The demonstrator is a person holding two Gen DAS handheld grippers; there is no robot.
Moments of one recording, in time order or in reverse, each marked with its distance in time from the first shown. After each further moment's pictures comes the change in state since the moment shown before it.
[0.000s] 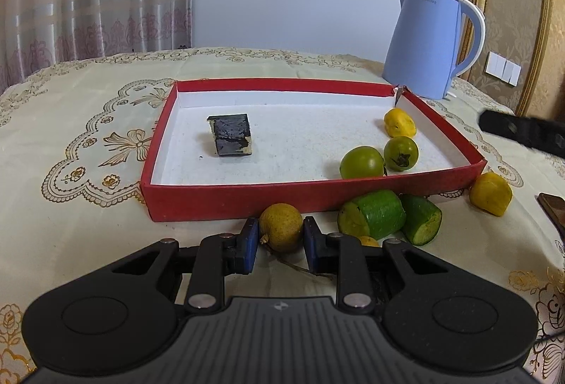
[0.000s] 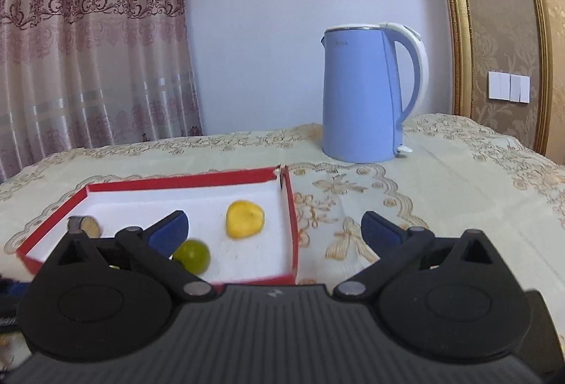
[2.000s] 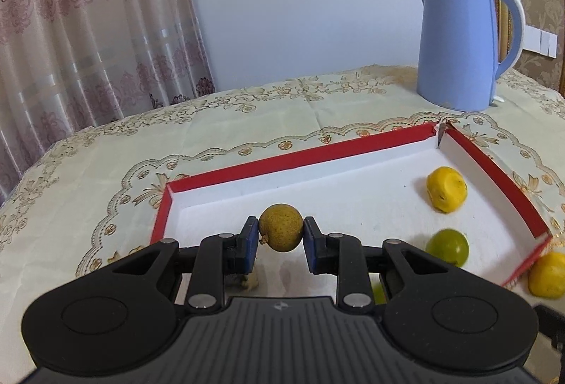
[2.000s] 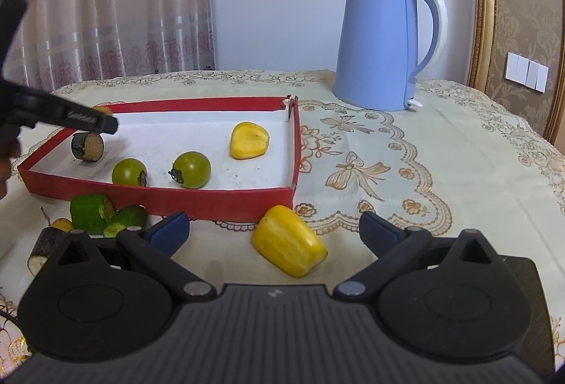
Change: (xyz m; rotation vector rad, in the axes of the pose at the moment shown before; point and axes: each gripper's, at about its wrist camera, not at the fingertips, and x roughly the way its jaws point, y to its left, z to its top) left arm 0.059 -0.040 0.090 0.164 -0.006 0.194; right arm 0.006 -0.001 -0.023 -0.094 0.177 0.025
